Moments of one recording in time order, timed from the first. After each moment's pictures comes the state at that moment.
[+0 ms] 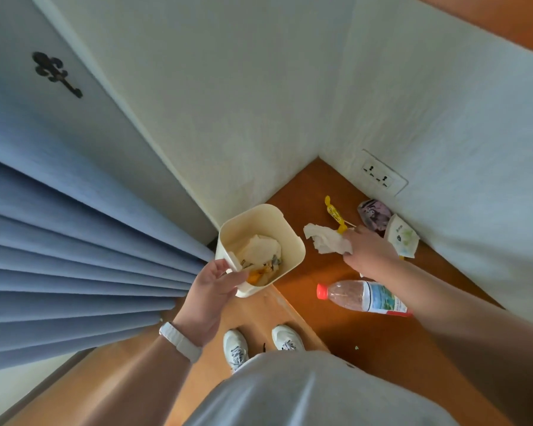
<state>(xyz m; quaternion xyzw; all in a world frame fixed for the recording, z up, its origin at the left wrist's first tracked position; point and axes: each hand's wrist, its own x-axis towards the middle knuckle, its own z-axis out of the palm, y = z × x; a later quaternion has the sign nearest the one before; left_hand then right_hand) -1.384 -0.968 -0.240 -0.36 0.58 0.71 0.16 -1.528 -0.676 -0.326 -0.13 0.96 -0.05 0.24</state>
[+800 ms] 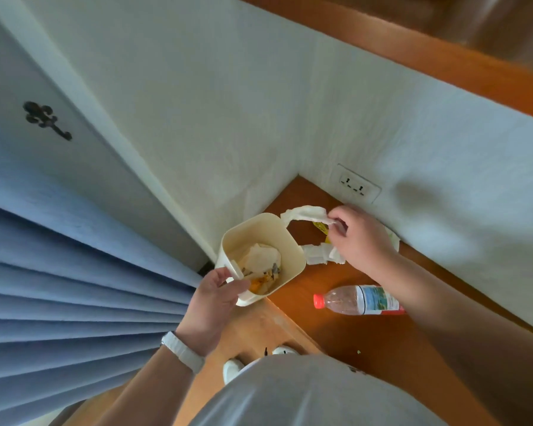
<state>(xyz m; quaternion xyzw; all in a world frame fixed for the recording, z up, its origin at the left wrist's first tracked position) -1.398 -0.972 -0.217 -0.31 0.60 0.71 0.19 -1.508 -0.706 -0.227 -0.13 0.95 -0.27 -0.04</state>
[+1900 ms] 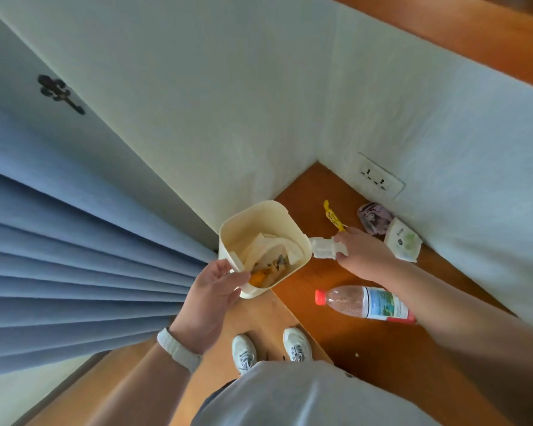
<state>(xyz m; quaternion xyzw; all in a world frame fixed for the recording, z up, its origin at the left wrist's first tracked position) -1.390 -0.945 -0.212 -0.35 0.58 0.72 0.14 -1.532 -0.676 -0.319 -0.18 0.95 -0.13 0.22</state>
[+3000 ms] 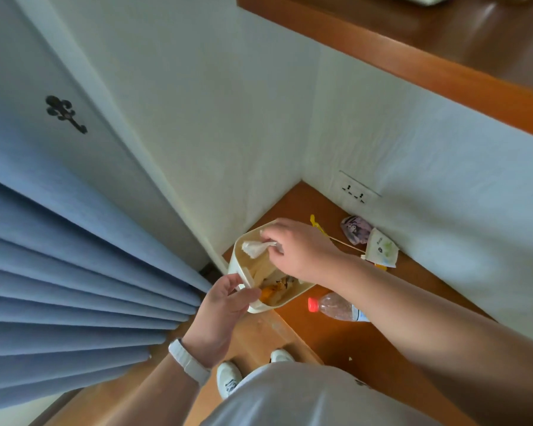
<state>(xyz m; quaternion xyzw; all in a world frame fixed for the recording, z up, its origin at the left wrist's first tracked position) -1.377 -0.944 -0.215 -0.29 0.60 0.72 0.19 -1.497 -0.781 -0.198 -0.35 0.90 -0.25 0.07</state>
